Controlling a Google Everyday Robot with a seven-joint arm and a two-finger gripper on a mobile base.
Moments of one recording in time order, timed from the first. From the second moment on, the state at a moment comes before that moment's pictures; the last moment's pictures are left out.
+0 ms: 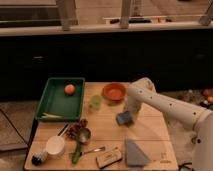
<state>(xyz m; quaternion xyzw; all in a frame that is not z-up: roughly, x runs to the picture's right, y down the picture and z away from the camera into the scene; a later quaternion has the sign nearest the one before) 0.151 0.160 0.879 -0.29 -0.16 -0.31 0.89</state>
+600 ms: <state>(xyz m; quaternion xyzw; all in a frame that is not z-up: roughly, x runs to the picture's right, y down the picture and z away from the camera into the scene) 0.094 0.183 0.861 -0.27 -0.24 -0.49 0.80</state>
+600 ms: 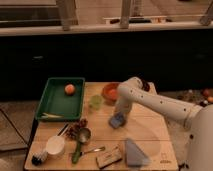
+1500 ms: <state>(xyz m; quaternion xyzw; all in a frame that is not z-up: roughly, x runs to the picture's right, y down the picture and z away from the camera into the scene) 0.168 0.170 0.852 -0.28 -0.21 -0.52 0.78</state>
